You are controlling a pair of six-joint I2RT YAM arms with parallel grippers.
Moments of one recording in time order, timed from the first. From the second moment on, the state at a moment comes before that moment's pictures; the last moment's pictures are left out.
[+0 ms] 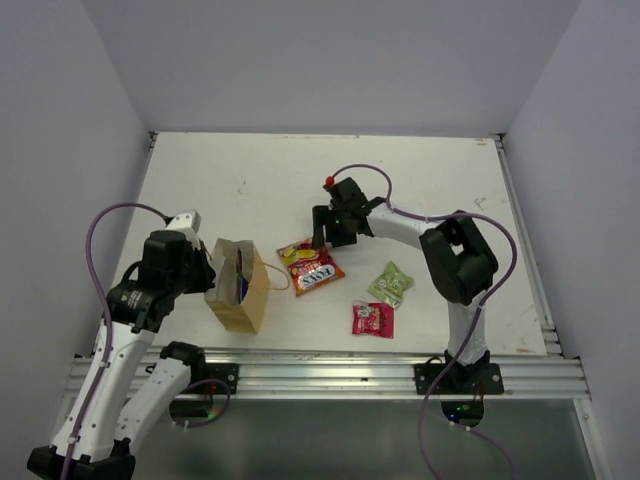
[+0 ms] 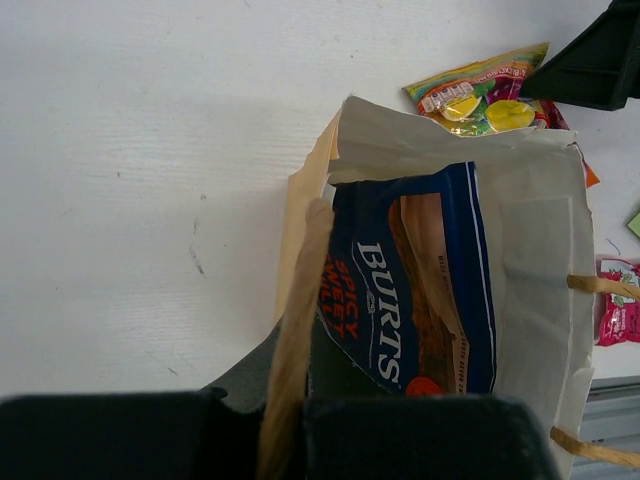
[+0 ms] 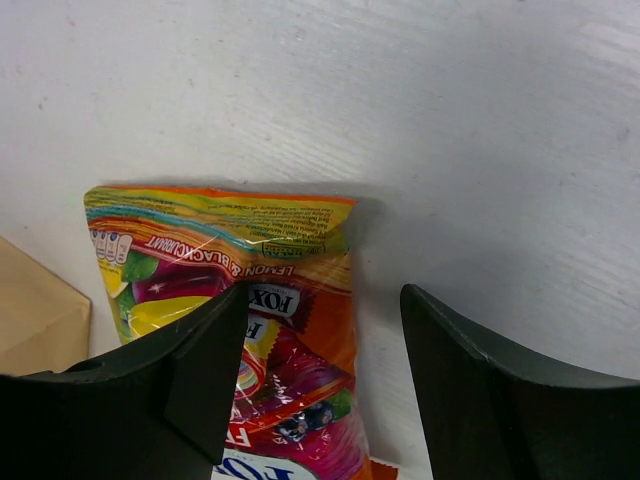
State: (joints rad) left arm -0.23 0.68 0.84 -0.94 -0.02 -0.34; right arm 0.62 2.00 1.35 -0.34 -0.13 0.49
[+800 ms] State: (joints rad) left arm -0.23 0.70 0.84 -0.94 -0.05 -0.34; right arm 0.62 2.10 1.41 -0.24 -0.35 0.48
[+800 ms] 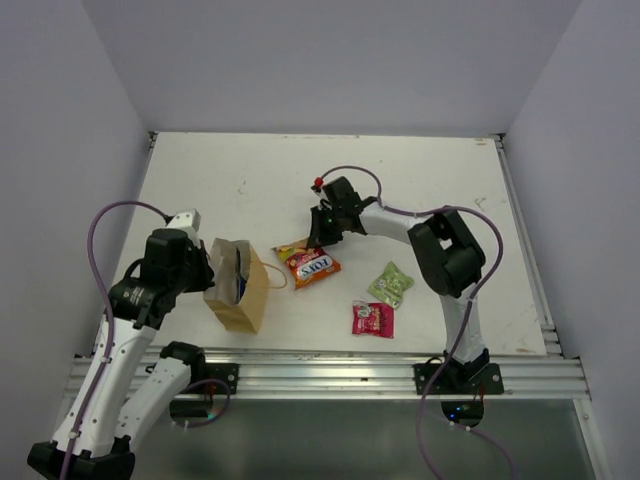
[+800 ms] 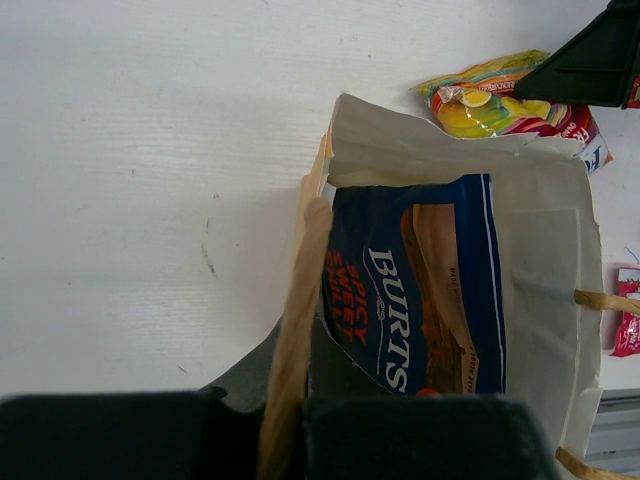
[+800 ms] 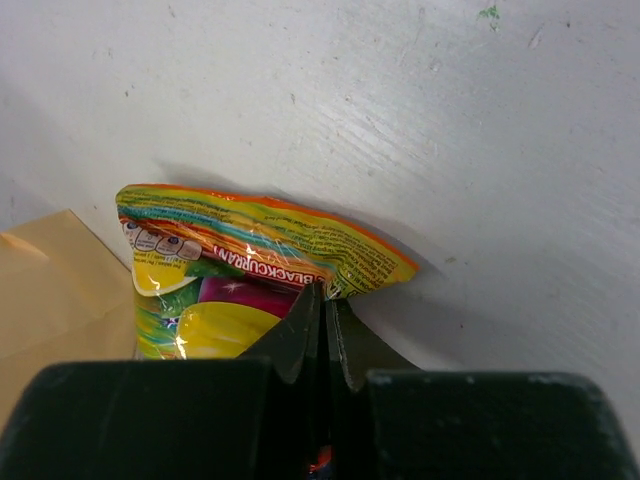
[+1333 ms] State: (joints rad) left arm -0.23 0.71 0.84 -0.93 -0.05 -0.34; right arm 0.86 1.72 1.91 -0.57 0.14 0.33
